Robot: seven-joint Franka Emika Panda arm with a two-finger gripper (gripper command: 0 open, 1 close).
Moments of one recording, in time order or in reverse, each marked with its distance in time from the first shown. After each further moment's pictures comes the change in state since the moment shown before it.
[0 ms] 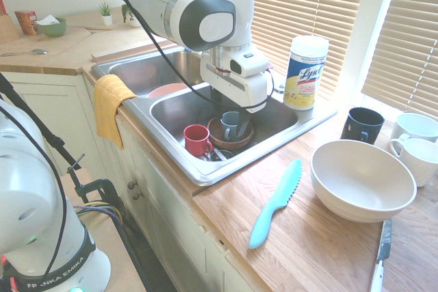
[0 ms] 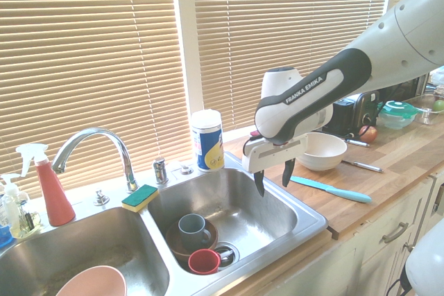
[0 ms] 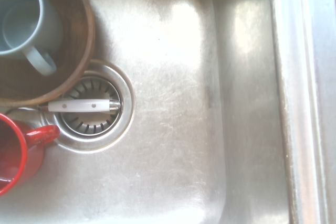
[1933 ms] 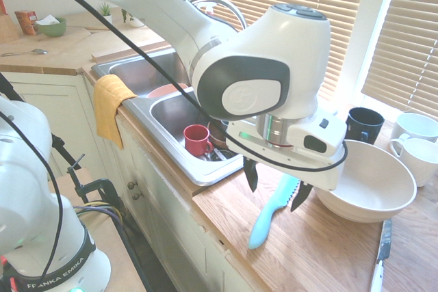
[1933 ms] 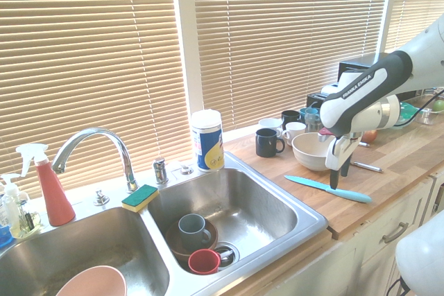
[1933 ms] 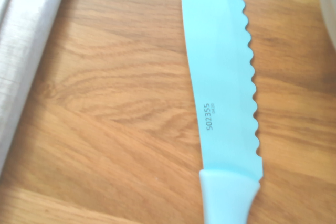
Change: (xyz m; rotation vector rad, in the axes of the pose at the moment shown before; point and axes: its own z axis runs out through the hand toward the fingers) arm 0.111 0.188 0.030 -0.015 0.025 -0.336
